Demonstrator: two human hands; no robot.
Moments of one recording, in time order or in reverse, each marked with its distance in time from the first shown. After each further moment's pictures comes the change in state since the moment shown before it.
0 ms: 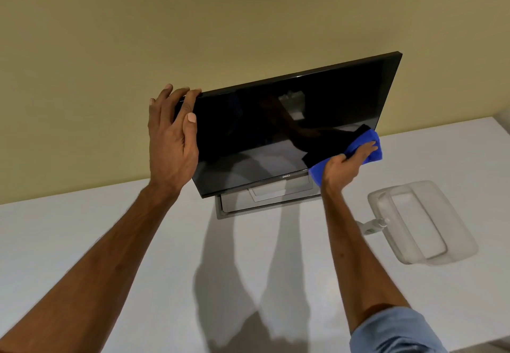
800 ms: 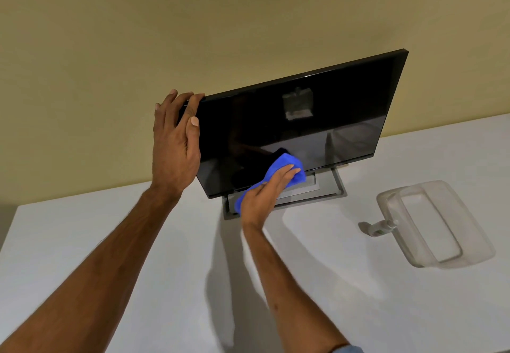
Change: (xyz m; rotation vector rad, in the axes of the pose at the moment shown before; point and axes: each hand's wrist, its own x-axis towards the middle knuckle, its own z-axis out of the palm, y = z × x) left_hand 0.002 -0.009 -0.003 0.014 -0.051 0.001; right_hand -0.176 0.022 0.085 -0.031 -0.286 -0.079
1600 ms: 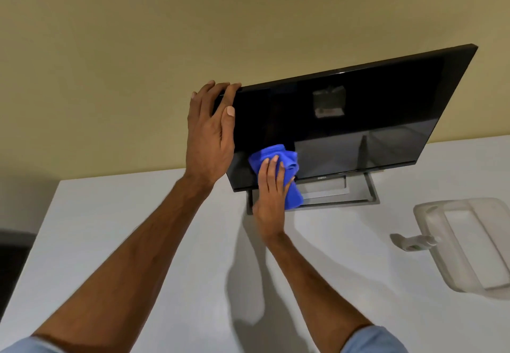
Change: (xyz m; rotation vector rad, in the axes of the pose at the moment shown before) left_hand 0.000 0.011 -0.002 0.024 0.037 -0.032; right_hand -0.013 0.046 0.011 -0.817 -0.209 -0.735
